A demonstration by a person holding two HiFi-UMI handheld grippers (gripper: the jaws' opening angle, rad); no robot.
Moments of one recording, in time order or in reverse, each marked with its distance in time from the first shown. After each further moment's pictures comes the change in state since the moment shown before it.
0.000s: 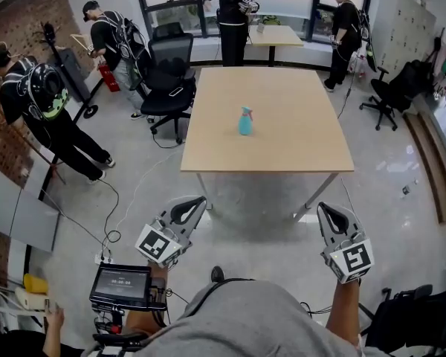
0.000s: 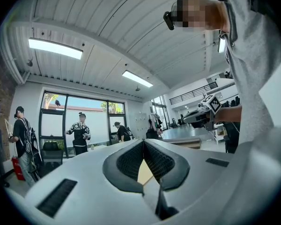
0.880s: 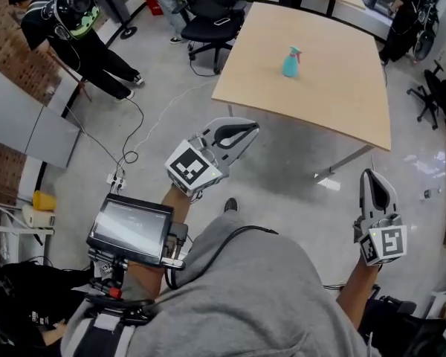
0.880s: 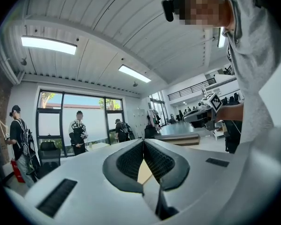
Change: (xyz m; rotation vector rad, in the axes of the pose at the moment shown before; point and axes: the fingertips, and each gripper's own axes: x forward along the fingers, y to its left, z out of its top) left arm 0.065 -0.024 -0.004 0.032 0.046 -0.027; right arm -0.004 -0.039 -0.034 0.082 -0.032 0.057
